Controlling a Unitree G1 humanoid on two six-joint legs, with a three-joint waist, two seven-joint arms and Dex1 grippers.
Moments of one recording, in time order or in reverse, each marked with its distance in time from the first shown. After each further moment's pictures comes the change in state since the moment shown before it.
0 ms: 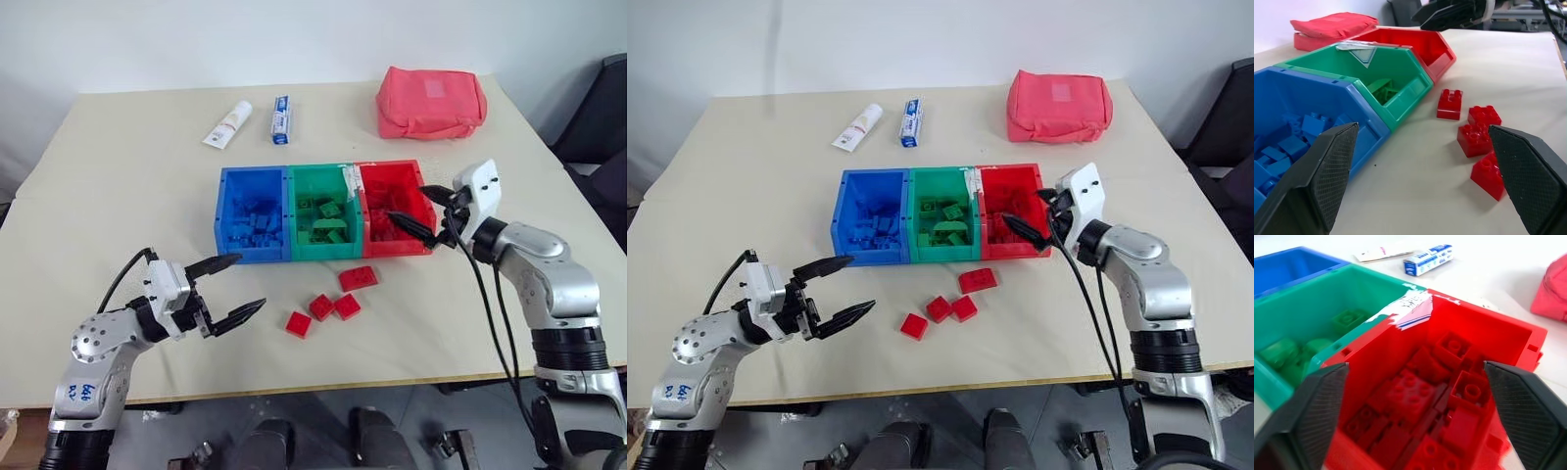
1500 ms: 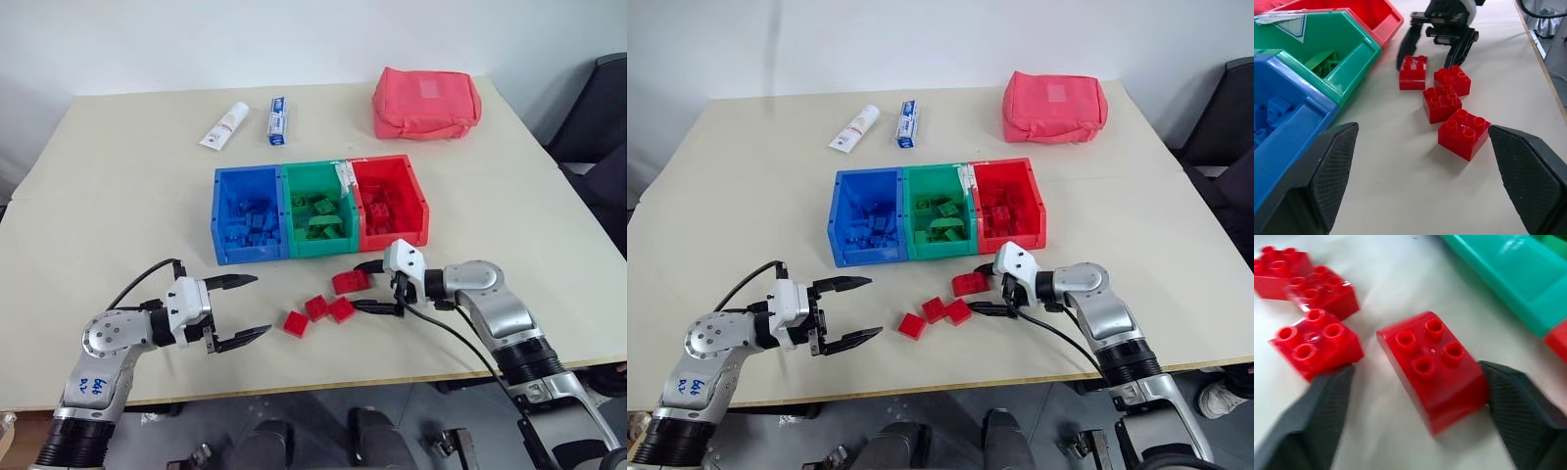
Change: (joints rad) left arm -0.023 0.061 -0.098 0.106 0.092 -0.122 -0.094; right arm 0.003 0.071 0.319 0.216 -0.223 -0.290 0.391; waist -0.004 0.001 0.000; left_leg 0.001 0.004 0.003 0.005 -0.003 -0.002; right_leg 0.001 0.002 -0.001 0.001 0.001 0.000
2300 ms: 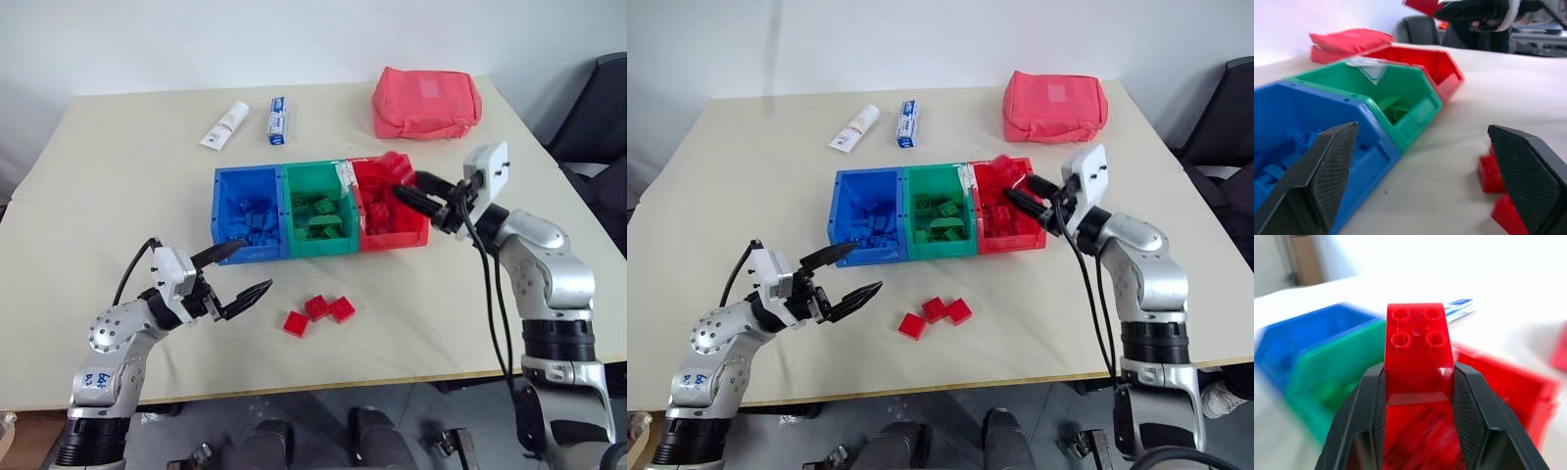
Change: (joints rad) left arm -0.050 -0.125 0.087 -0.073 -0.111 0.139 0.210; right arm -0.174 0.045 -0.352 -0.078 0.220 0.249 -0.385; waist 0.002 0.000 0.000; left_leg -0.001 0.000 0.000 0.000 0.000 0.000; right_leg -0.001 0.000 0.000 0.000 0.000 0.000
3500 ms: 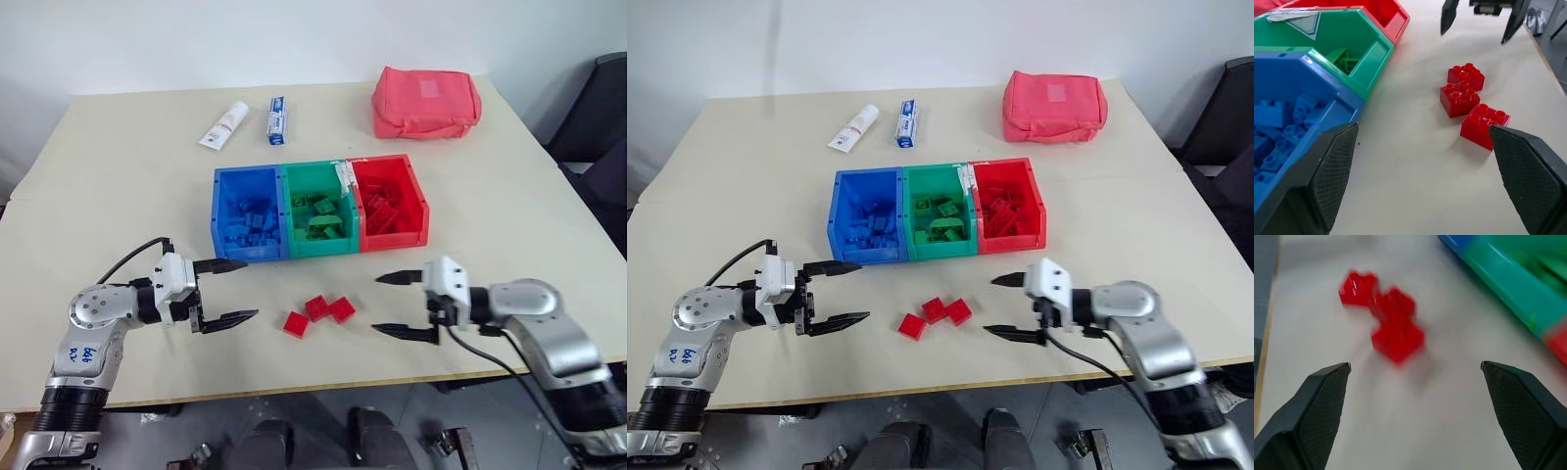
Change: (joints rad) left arm -0.082 0.174 -0.051 0.224 0.079 -0.107 -0.343; right arm 0.341 -0.155 0.303 -0.261 -0.094 -0.174 0.385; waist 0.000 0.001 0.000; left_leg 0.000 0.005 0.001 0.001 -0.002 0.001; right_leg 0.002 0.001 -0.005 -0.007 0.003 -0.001
